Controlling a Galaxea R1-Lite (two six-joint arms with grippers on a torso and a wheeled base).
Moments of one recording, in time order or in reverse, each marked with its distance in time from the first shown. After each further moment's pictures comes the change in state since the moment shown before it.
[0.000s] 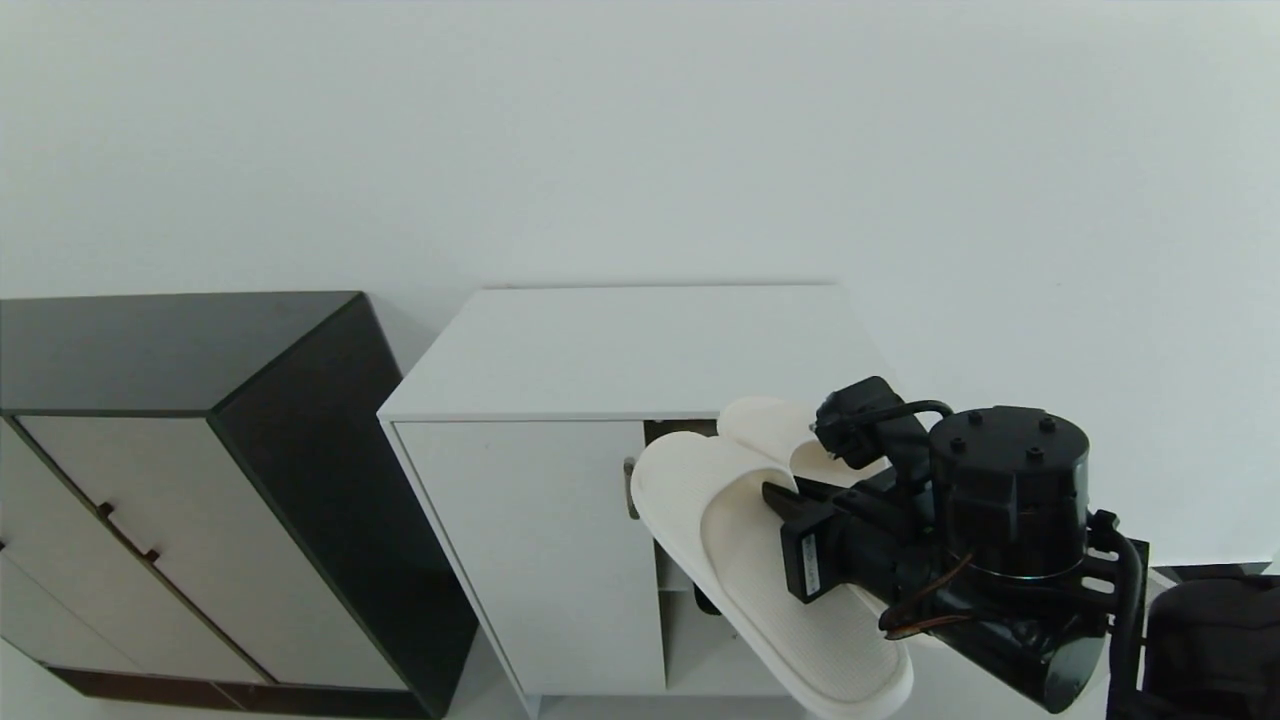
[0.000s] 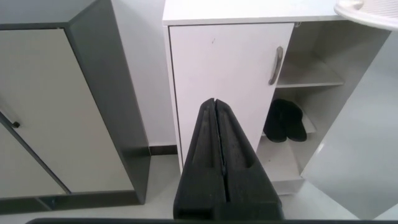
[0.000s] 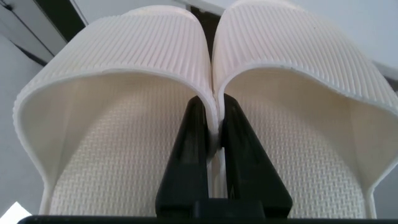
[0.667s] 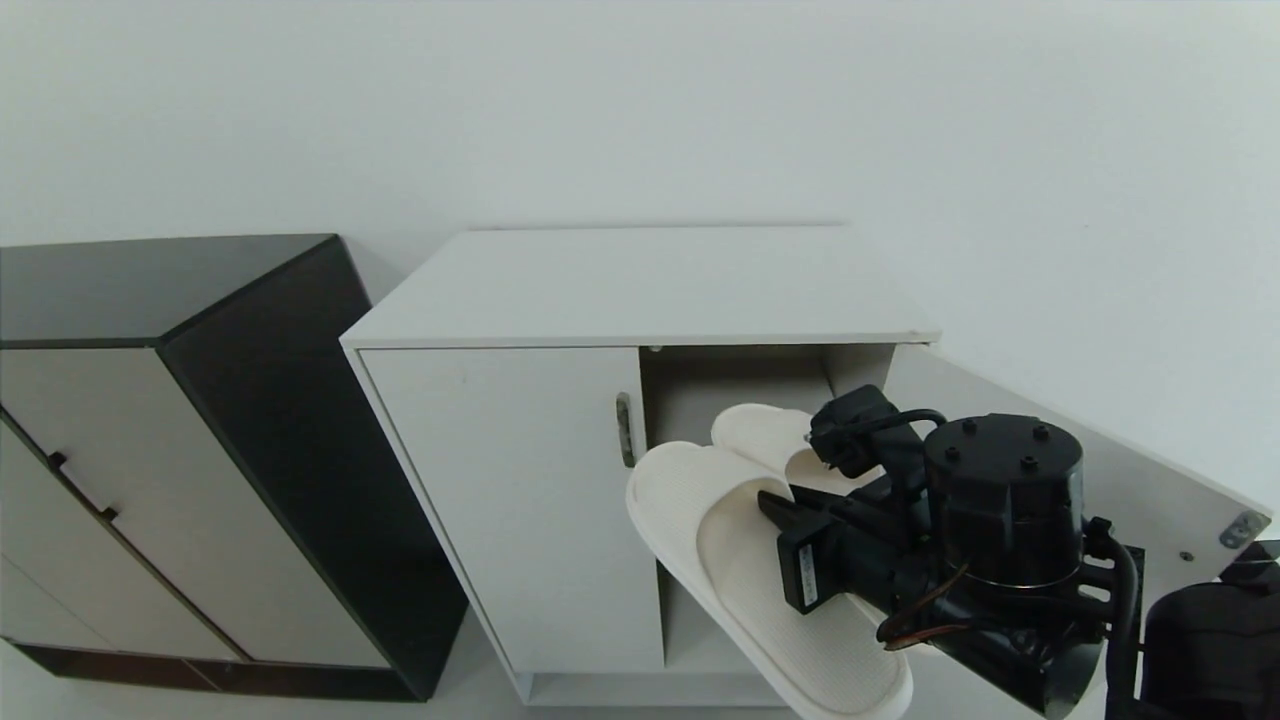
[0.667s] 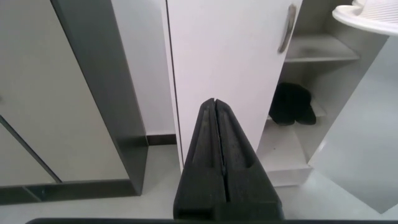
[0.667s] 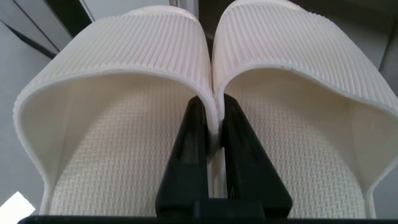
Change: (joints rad) left arm -0.001 0.000 0.000 0.000 0.000 0.000; right arm 0.007 0.004 0.009 0.000 0.012 0.000
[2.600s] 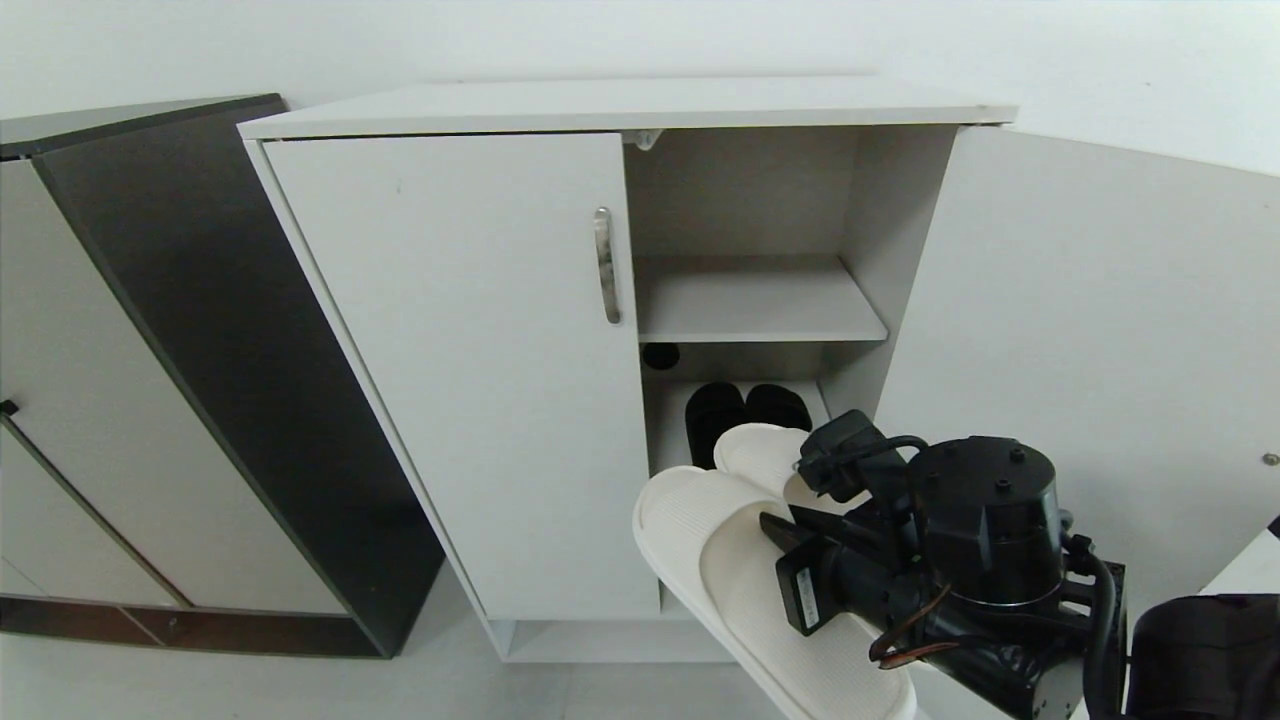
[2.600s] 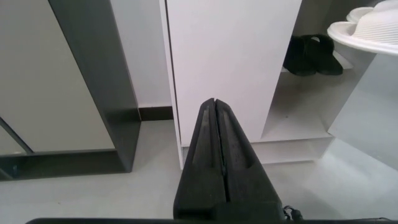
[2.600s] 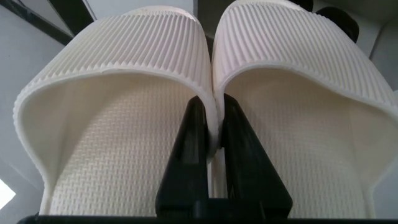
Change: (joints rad) left arm 0.000 0.000 0.000 0.000 0.000 0.001; right arm 0.000 0.027 0.027 -0.002 -0.001 -0.036
